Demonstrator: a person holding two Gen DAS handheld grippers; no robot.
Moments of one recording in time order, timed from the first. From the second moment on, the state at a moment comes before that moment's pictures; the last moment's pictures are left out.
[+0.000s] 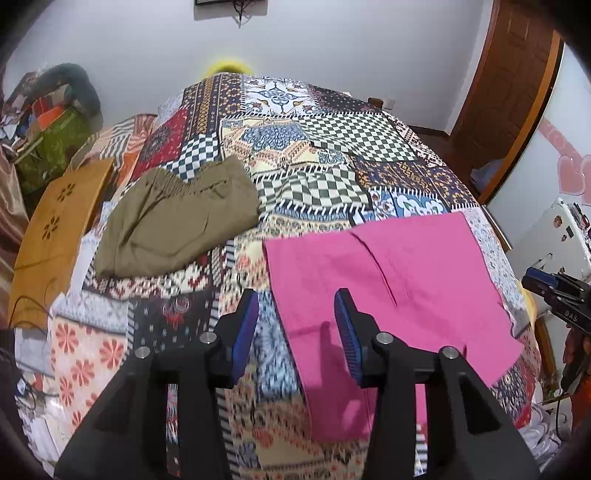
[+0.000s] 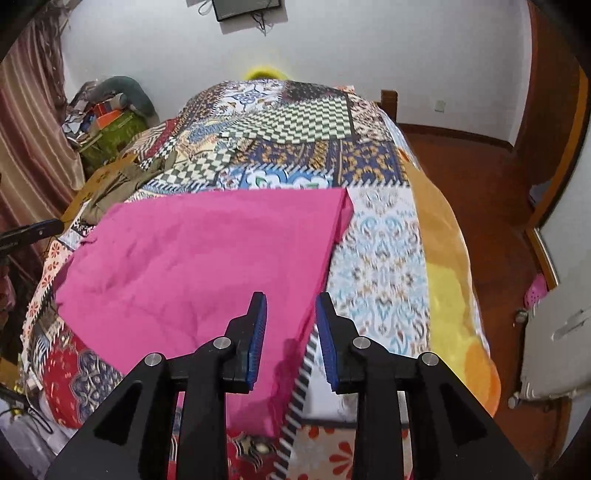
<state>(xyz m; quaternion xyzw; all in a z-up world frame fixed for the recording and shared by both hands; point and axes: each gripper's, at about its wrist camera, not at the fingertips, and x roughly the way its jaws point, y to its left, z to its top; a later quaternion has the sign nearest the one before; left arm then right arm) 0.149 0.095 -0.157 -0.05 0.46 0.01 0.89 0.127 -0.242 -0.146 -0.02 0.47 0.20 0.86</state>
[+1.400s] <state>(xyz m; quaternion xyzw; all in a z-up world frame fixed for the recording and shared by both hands) 0.076 0.085 -0.185 -0.19 0.52 -0.01 0.83 0.127 -0.175 -0.145 -0.06 0.45 0.29 0.85</state>
